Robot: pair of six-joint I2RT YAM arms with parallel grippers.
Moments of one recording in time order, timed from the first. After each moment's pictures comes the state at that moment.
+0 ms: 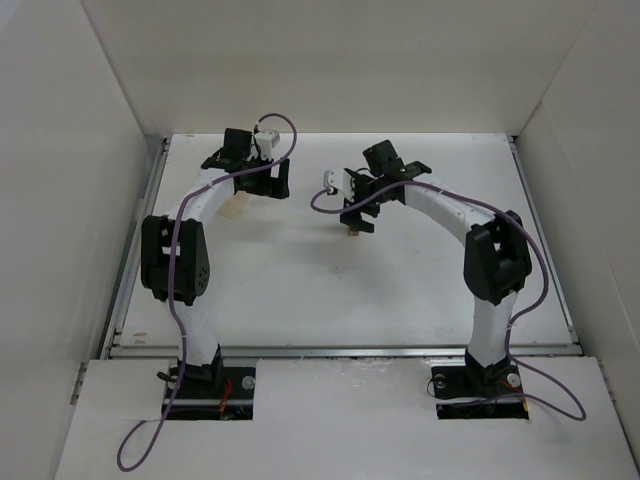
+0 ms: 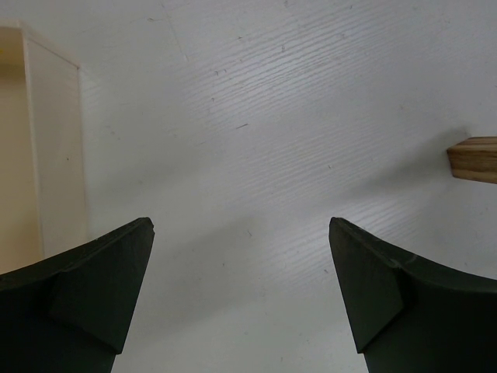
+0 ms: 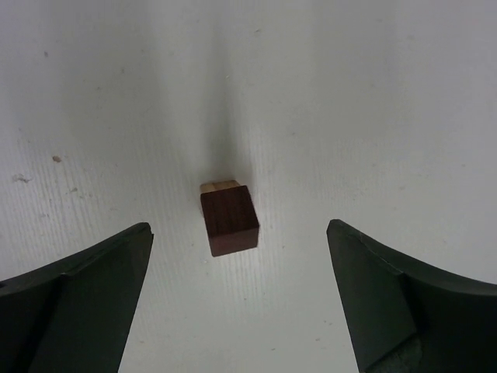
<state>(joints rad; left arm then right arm) -0.18 1.89 1.52 -0.48 0.29 0.04 0.49 1.97 1.64 -0.67 -0.44 -0.94</state>
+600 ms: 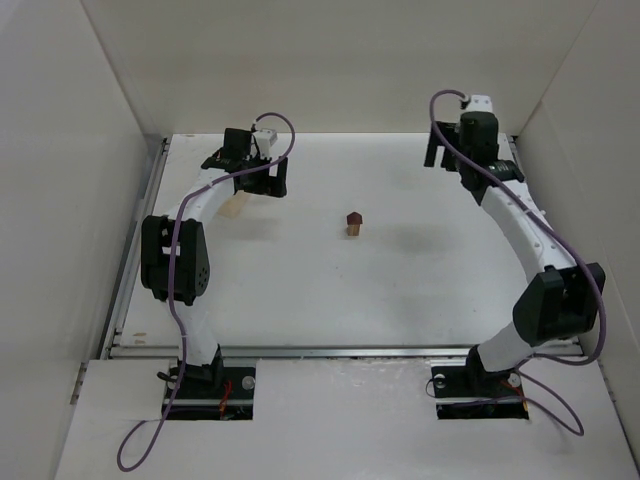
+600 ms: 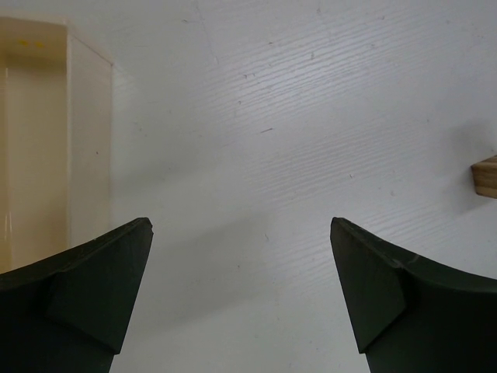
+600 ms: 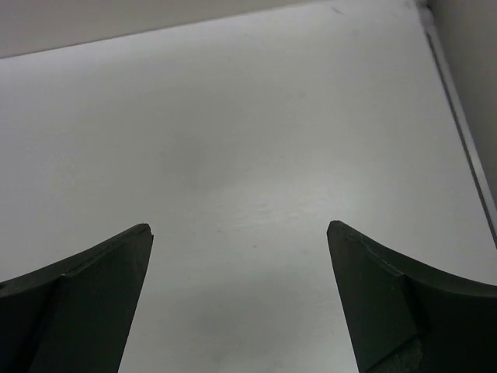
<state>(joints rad) -0.18 1.89 1.52 -0.46 0.23 0.02 0.19 1.57 1.47 -0.36 0.23 0.10</state>
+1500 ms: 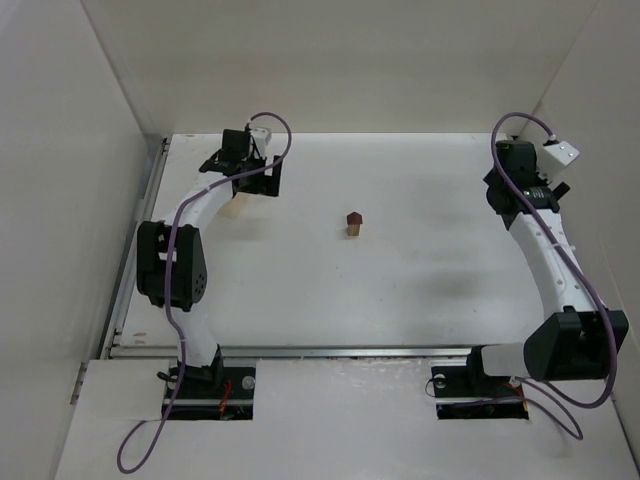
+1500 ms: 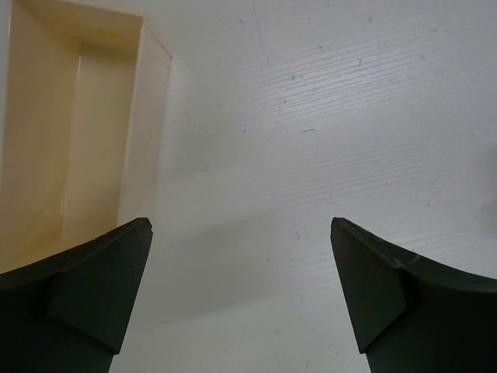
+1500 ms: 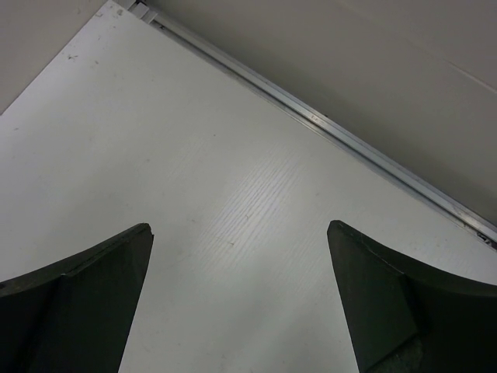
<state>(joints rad) -0.19 1.84 1.48 -0.44 0.08 0.01 0.01 1.33 1.26 -0.58 0.78 0.60</state>
